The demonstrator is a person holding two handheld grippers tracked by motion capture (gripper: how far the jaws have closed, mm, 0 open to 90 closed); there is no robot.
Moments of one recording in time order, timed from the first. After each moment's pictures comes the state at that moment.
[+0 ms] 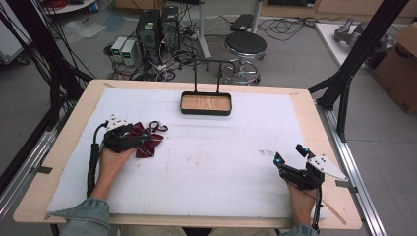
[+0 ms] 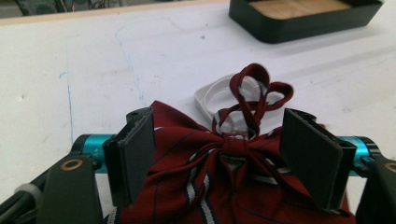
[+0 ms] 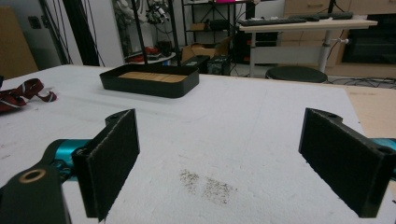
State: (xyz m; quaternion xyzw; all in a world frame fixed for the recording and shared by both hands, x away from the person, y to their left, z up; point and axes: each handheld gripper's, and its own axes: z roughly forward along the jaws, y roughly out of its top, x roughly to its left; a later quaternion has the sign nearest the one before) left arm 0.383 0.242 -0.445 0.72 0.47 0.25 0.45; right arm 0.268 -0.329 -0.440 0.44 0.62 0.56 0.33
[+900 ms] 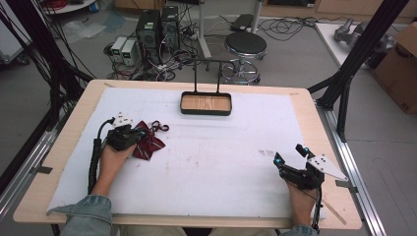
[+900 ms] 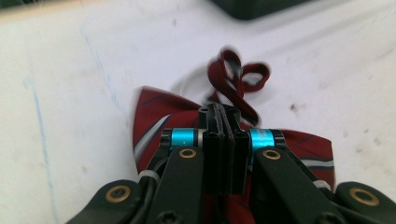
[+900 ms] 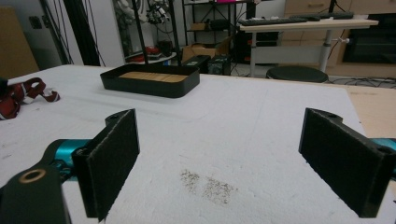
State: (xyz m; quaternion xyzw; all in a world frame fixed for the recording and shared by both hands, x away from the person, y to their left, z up) left arm 0.380 0.233 -0.427 0.76 0.42 0.24 0.44; right arm 0.268 -0.330 -0.441 0.44 0.62 0.56 0.33
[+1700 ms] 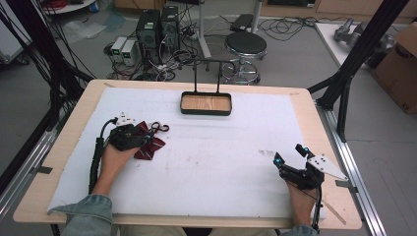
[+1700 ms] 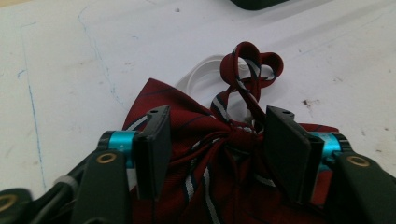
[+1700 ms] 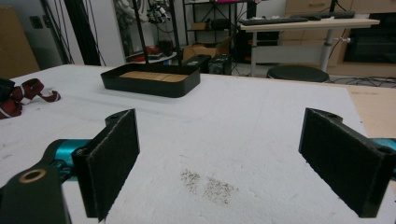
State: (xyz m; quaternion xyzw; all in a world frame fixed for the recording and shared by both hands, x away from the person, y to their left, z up) left arm 0.391 0.230 -0.441 0.77 0.44 0.22 0.41; right arm 0.269 -0.329 -0.441 0.44 0.62 0.56 0.33
